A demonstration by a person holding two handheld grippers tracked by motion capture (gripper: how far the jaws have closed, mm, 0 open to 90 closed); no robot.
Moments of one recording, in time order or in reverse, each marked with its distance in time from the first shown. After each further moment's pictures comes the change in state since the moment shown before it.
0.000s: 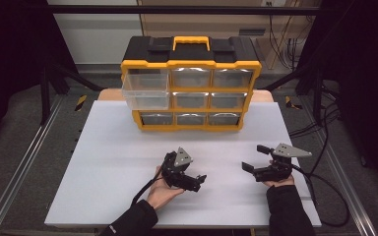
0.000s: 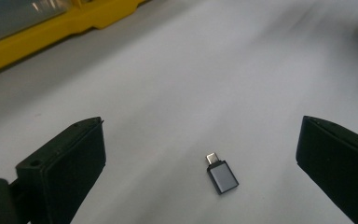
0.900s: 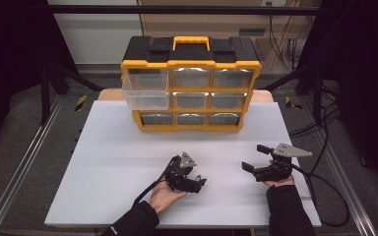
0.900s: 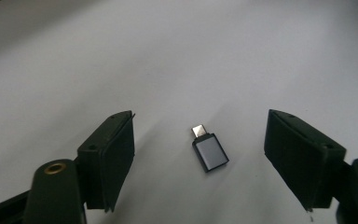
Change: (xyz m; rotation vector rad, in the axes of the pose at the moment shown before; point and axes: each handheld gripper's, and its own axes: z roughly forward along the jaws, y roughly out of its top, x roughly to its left) left arm -0.006 -0.008 0.013 0.098 -0.043 -0.024; right arm 0.000 0.000 0.000 -0.002 0.003 0.001
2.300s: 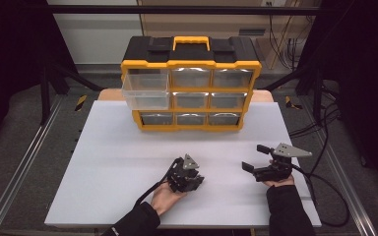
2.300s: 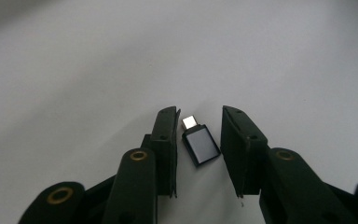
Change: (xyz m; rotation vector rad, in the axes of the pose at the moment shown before) left arm -0.004 -0.001 0.005 0.047 -0.001 0.008; right arm 0.000 0.000 0.000 -0.002 0.000 0.000
